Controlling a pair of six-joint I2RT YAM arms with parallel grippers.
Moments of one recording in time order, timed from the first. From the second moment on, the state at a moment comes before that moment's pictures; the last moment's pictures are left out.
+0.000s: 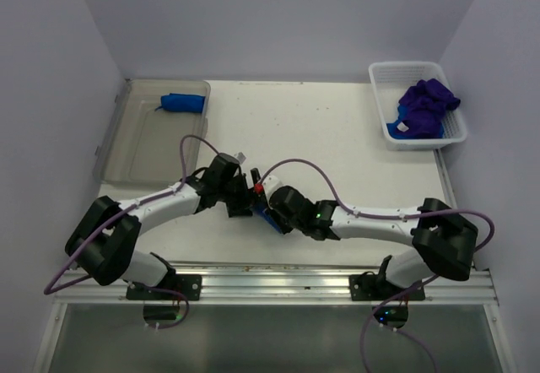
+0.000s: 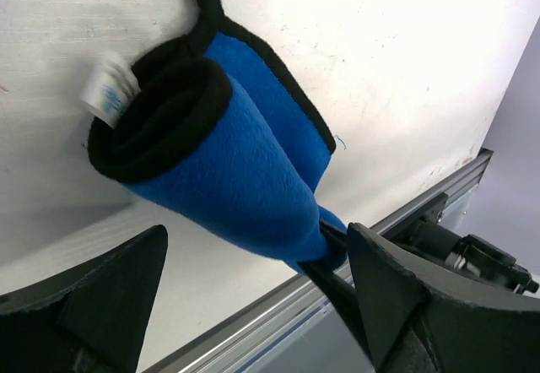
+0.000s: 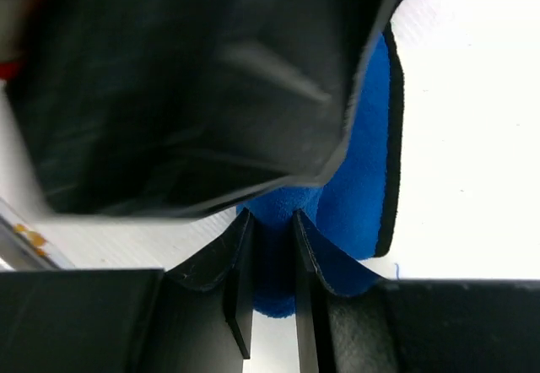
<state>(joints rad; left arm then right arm) -0.62 1.43 0.71 -0.17 0.32 -0.94 1.14 1.47 0.79 -0.16 0.30 0.21</state>
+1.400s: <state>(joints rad) -0.62 1.52 0.71 -0.22 0.32 -0.90 1.22 1.36 0.91 -0.35 0.24 0.31</state>
